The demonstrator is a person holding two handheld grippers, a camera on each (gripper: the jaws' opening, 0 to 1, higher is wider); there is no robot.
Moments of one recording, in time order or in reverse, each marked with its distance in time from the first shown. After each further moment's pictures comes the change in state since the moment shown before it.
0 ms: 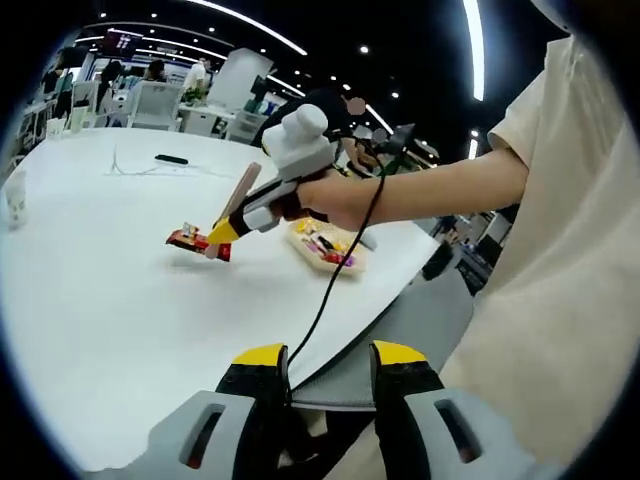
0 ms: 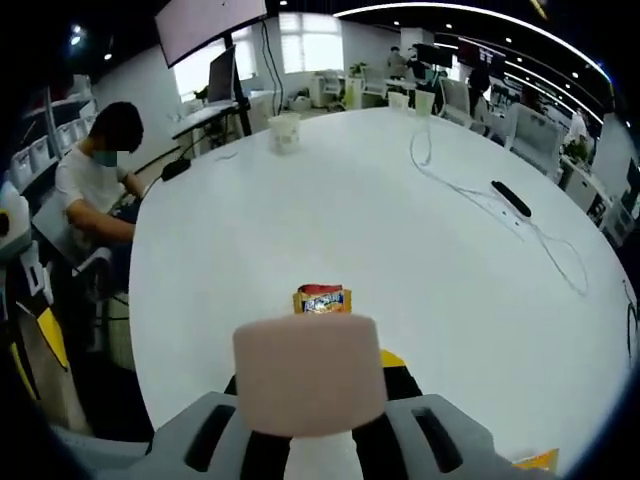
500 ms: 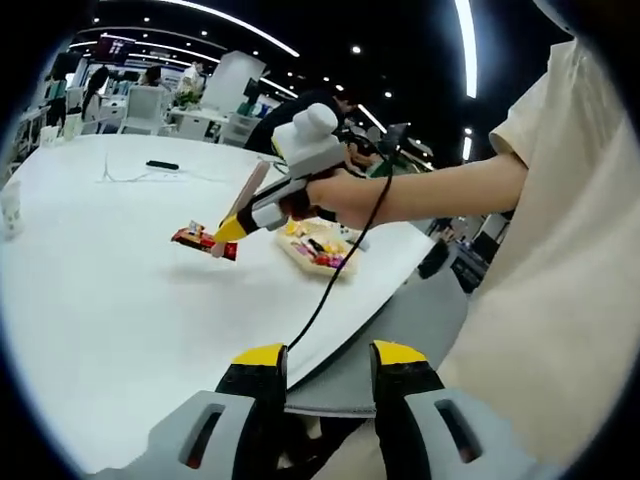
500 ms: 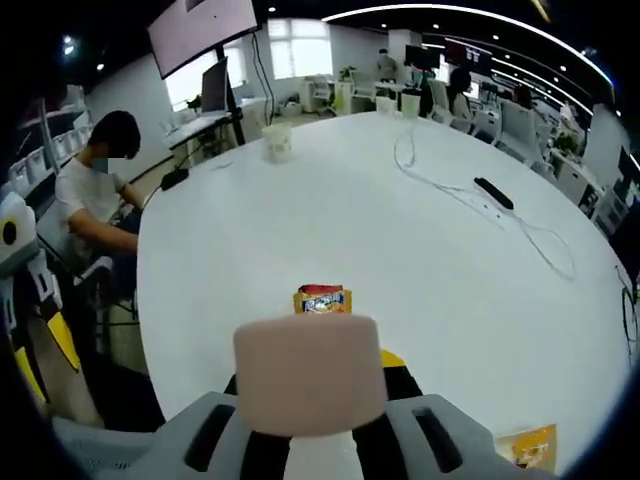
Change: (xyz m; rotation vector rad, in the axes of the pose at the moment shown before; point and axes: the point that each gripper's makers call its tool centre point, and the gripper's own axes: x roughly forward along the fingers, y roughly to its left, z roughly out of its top) left arm 0.006 -0.016 0.004 0.026 -0.004 -0.021; right arm -0.031 -0.005 -0.012 0.044 -0.017 -0.024
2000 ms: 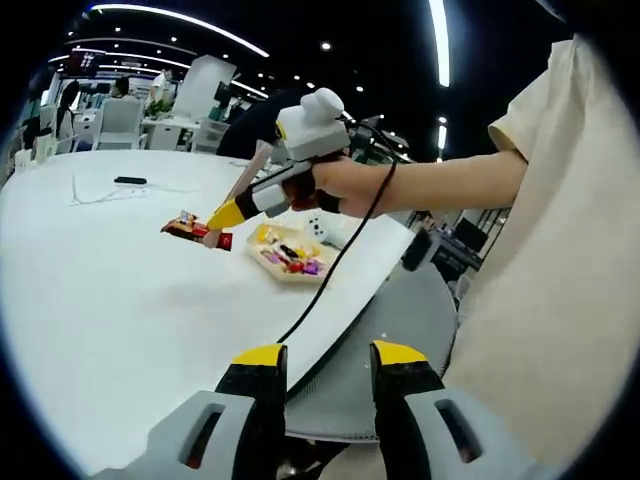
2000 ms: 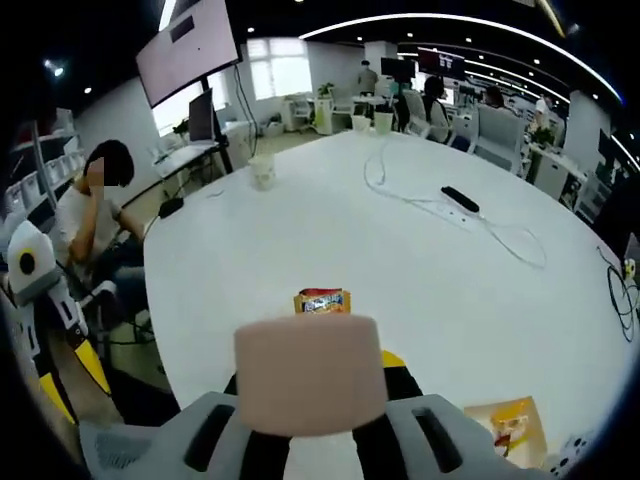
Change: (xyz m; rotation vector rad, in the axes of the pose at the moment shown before) left arm 0.022 -0.028 0.011 0.085 0.013 -0.084; right arm -0.059 -0.018 0.008 0.070 -0.082 -0.046
